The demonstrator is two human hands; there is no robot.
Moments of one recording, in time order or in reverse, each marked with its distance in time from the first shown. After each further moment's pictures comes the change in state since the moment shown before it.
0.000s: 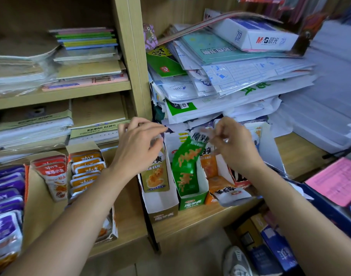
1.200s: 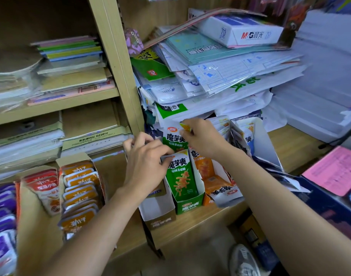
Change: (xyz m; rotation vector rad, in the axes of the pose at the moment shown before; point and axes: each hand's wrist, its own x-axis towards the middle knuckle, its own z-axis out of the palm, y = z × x) left_hand -0.015 0.036 0.022 0.078 0.019 0.035; right_hand 0.042 -0.008 0.032 -0.314 -0.212 -0.093
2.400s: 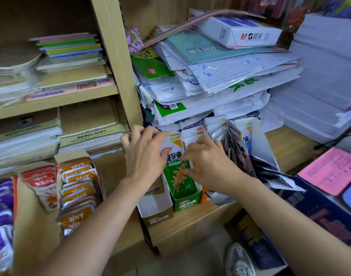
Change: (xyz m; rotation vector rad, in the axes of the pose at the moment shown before) left_hand 0.011 -0.001 0.011 0.205 0.002 -0.089; right_hand -0.071 0.008 0.011 -0.343 -0.036 -0.261
